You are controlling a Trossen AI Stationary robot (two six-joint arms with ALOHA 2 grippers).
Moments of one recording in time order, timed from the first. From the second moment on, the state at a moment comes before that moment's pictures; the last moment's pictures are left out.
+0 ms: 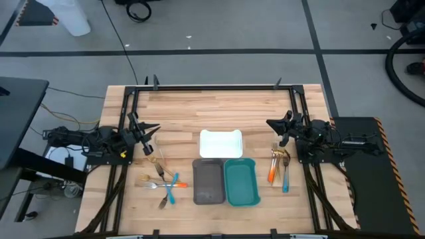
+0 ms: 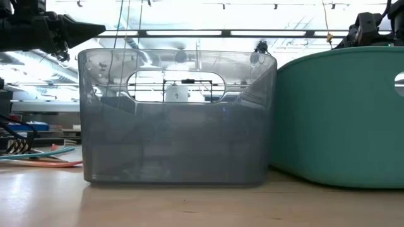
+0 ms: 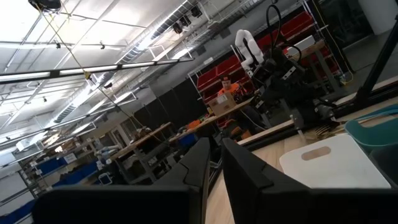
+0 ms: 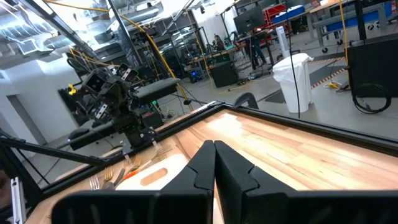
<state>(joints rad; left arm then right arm) -0.15 0.05 0.01 0.35 -0.45 0.65 -0.09 0.01 0.01 0.09 0.29 0.34</state>
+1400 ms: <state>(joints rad) -0.15 0.05 0.01 0.35 -0.45 0.39 -0.09 0.01 0.01 0.09 0.29 0.34</state>
